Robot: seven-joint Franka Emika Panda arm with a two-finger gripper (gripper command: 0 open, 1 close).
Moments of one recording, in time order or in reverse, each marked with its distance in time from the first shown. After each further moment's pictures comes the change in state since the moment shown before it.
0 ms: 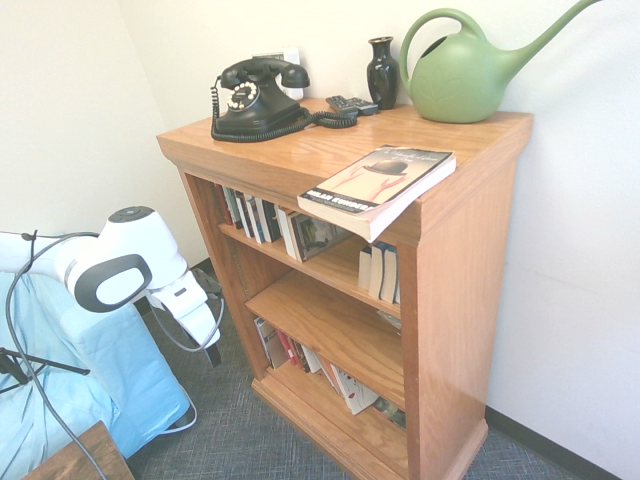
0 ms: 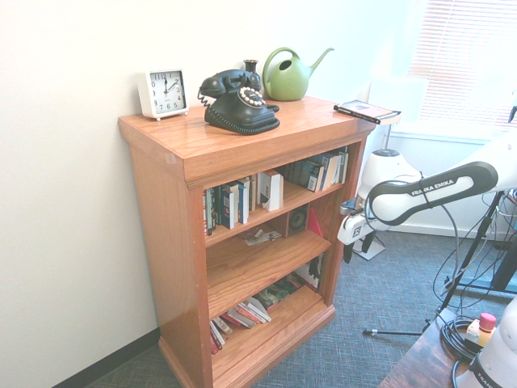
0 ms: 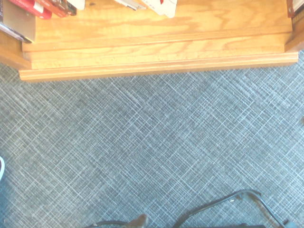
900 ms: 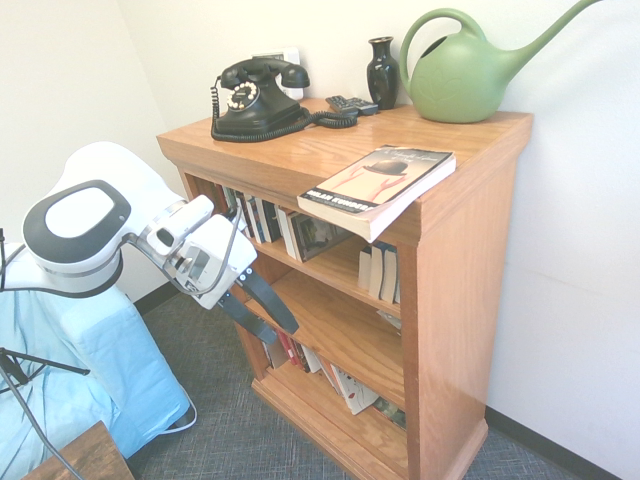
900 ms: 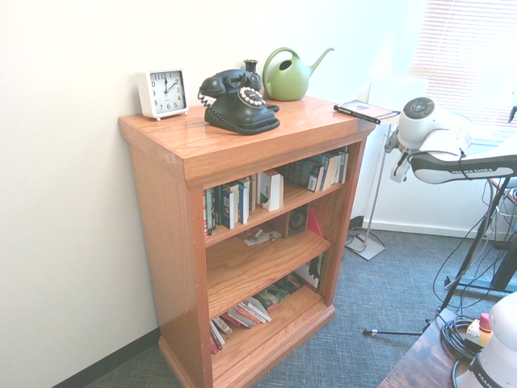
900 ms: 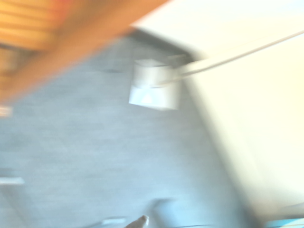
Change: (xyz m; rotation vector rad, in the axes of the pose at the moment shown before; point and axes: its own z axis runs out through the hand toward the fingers) arm 0.142 0.111 -0.175 -0.440 0.685 -0.184
